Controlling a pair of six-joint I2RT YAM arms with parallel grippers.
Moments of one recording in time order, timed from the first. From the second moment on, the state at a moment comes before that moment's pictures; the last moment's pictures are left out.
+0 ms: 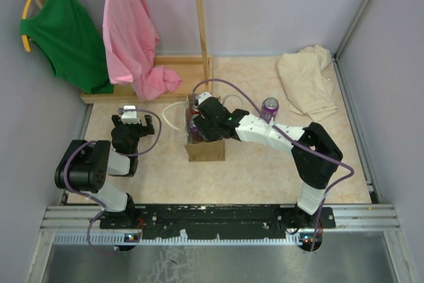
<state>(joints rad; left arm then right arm) -0.06 1.58 0.23 1.26 -0.07 0.04 0.89 1.74 1.27 -0.41 0.25 0.15</state>
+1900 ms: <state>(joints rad) -0.06 1.58 0.23 1.26 -0.07 0.04 0.84 1.39 1.57 -0.32 0.62 -0.19</state>
